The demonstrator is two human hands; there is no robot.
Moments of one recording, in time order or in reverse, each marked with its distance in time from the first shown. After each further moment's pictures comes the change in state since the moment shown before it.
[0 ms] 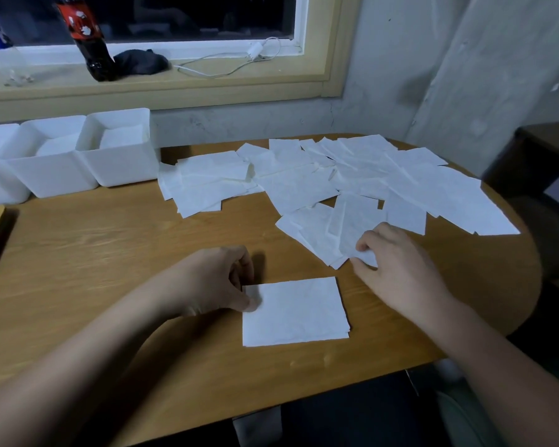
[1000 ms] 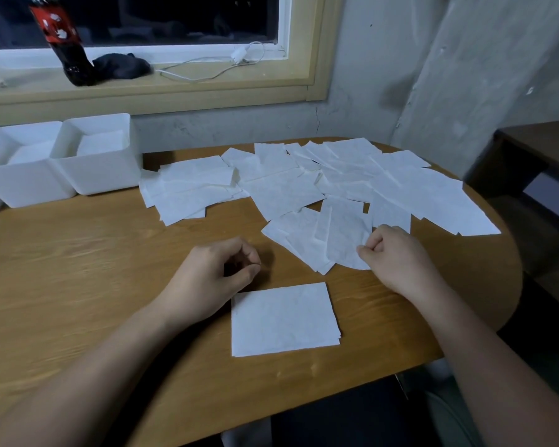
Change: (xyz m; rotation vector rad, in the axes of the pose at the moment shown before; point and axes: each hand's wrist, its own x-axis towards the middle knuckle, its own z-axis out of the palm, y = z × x) left_hand 0.027 -0.005 0.031 -0.241 0.384 0.368; right_hand 0.023 0.022 -0.010 0.145 -0.132 0.390
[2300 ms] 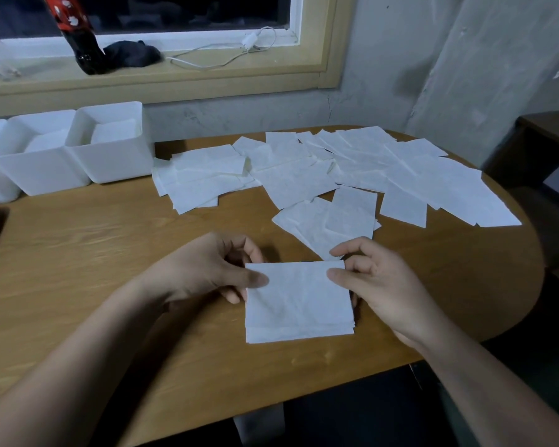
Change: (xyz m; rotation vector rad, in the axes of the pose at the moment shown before) left_hand -0.001 0.007 -0.032 -0.461 -0.367 -0.411; right_hand -0.076 -0.050 0.008 0.863 -0.277 -0.016
